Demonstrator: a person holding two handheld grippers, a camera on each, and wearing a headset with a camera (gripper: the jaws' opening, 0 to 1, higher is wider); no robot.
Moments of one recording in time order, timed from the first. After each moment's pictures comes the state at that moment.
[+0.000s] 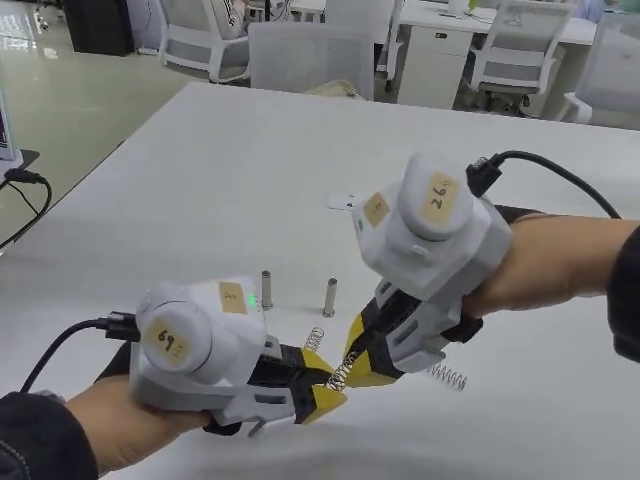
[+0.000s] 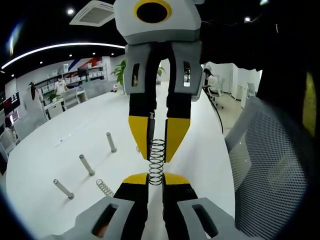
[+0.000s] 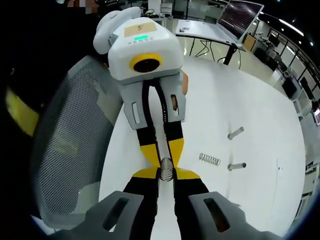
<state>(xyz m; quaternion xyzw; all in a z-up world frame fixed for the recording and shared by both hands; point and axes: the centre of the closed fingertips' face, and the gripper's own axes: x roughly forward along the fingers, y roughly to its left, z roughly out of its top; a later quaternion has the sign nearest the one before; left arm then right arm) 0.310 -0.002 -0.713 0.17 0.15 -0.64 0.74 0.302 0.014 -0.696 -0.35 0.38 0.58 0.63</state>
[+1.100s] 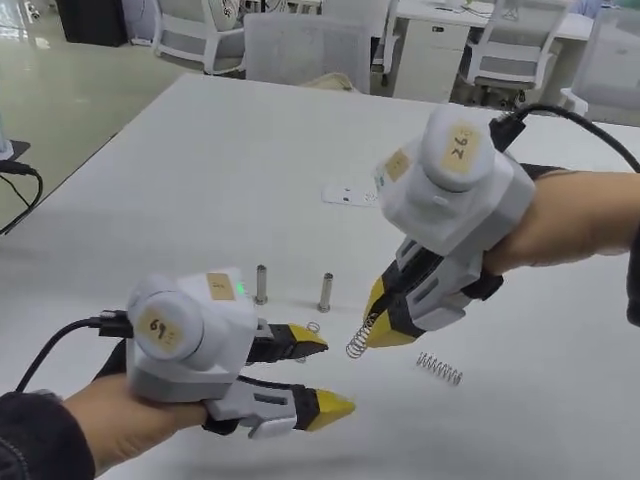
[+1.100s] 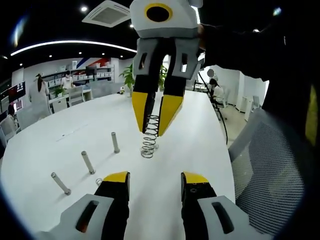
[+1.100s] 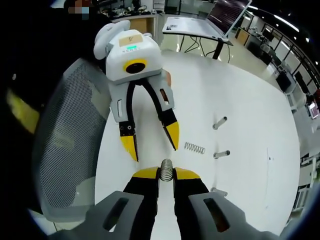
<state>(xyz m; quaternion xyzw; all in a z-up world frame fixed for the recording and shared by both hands) 0.320 -0.004 -0.713 0.12 0.16 -0.62 0.76 0.326 -0.015 -0.677 -0.36 0.39 0.54 0.65</state>
